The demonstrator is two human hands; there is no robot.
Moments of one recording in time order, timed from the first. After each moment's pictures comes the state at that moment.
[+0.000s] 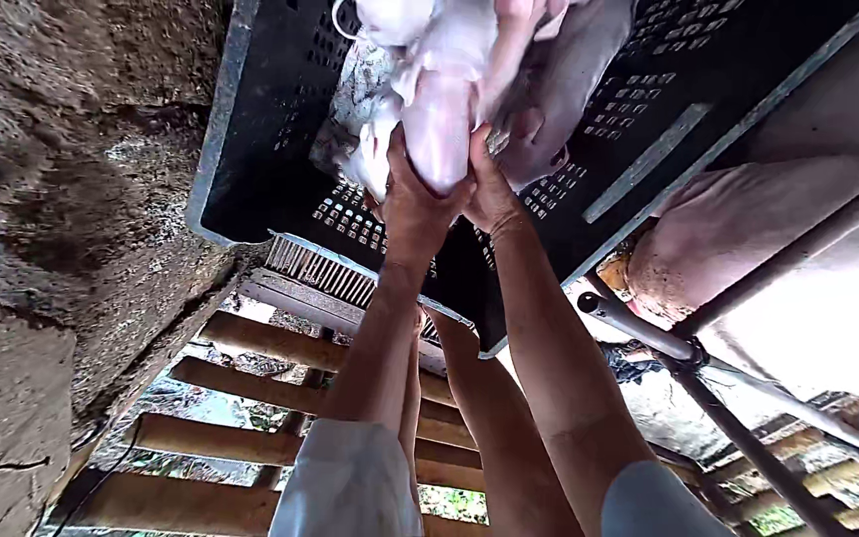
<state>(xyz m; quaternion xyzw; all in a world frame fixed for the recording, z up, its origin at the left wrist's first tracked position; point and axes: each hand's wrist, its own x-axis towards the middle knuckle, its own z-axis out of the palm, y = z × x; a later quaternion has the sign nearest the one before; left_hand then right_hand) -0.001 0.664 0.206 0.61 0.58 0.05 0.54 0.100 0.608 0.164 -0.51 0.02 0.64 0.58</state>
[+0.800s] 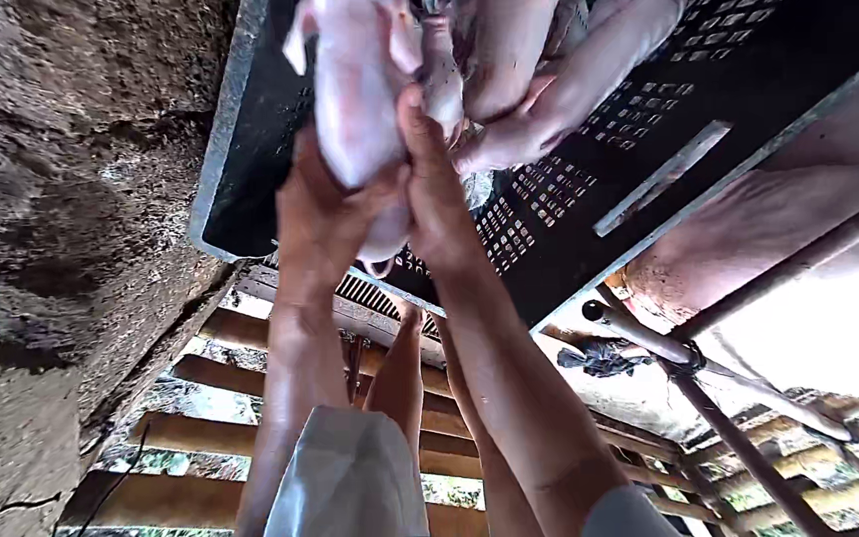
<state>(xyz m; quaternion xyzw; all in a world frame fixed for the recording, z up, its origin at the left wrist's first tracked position) -0.061 0.740 0.250 0.58 0.56 0.05 0.59 0.042 0.695 0.222 -0.61 0.10 0.53 0.58</state>
